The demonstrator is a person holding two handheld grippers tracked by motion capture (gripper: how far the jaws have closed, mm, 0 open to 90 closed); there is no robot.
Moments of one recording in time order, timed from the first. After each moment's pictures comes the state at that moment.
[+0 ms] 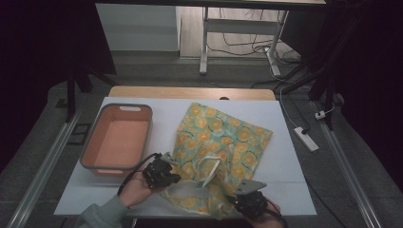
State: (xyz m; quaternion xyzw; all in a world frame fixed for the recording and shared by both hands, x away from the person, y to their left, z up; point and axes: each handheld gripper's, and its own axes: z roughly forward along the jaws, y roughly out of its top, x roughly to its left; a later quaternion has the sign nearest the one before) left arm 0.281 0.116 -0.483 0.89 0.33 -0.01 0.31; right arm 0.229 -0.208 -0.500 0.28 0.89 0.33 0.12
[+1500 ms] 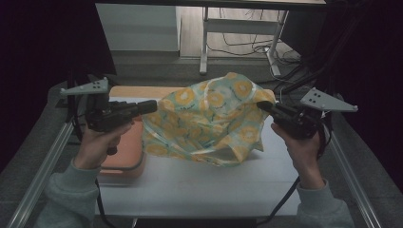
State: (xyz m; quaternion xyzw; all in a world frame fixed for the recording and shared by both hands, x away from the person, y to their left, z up) left arm 0.289 0.209 -0.284 0.71 0.28 0.05 0.65; right arm 0.317 -0.251 -0.274 0.25 0.71 0.61 0.24
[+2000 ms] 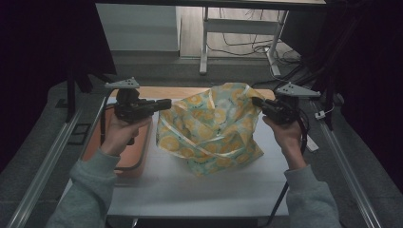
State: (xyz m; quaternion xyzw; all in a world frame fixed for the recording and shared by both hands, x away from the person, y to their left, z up) left arm 0.362 0.175 -0.344 0.75 0.35 0.04 0.56; right arm 0.400 -0.251 -0.337 0.35 0.75 0.51 0.24
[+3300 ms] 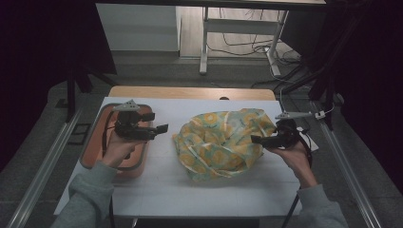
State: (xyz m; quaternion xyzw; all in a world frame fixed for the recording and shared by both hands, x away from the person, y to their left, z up) left arm 0.348 0.193 -0.406 0.76 0.38 0.09 0.51; right arm 0.394 -0.295 -0.419 0.39 0.81 0.42 0.11
